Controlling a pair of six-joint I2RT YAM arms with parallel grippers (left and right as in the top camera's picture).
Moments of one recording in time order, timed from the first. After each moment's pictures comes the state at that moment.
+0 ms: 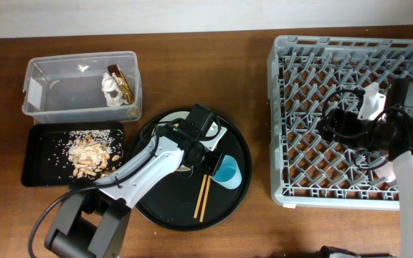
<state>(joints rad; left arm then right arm) -0.59 1.75 1.13 -0.67 0.34 -0.12 -0.25 1.31 1.28 -1.12 -0.33 0.12</state>
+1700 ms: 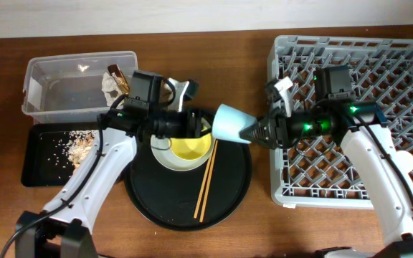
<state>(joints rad) -0.30 1.59 1.21 -0.57 0.79 -0.32 0.09 1.48 1.25 -0.94 -1.05 -0.26</state>
